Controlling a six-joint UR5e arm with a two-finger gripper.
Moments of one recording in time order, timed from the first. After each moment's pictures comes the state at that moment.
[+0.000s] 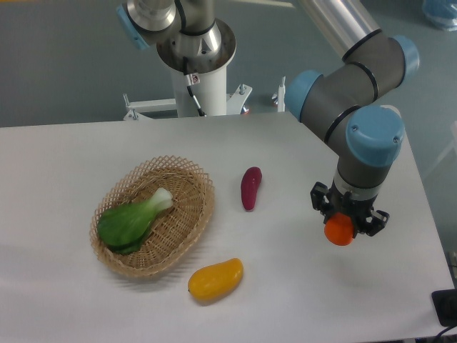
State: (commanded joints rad) arm 2.60 -2.08 -1.35 -1.18 1.58 1.19
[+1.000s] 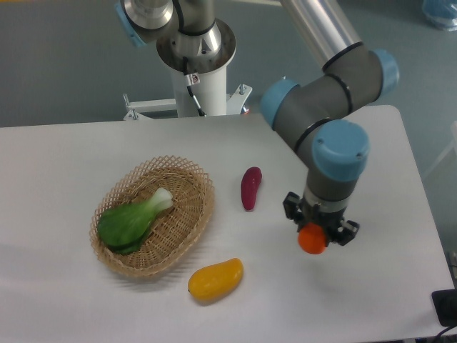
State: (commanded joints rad) arm 2.45 -2.08 -1.41 -1.17 1.58 1.05
